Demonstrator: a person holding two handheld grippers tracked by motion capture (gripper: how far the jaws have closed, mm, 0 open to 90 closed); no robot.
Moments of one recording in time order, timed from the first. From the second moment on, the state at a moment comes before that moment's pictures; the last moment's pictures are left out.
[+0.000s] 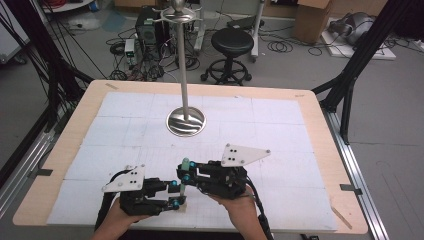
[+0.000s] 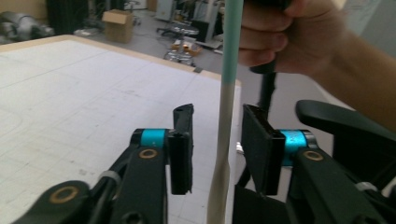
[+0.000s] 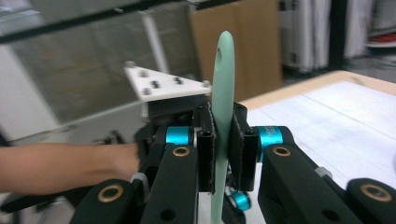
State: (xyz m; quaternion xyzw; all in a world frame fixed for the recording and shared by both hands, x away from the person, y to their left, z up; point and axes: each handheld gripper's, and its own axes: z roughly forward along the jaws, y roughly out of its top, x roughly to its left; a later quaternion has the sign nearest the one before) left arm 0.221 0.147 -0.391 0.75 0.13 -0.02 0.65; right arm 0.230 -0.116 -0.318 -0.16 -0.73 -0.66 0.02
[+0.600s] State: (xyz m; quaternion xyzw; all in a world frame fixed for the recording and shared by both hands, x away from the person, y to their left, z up) left arm 0.223 0.146 -0.393 0.73 0.06 -0.13 0.67; right arm 0.245 -0.117 -0.328 -0.05 -0.71 -0.69 0.14
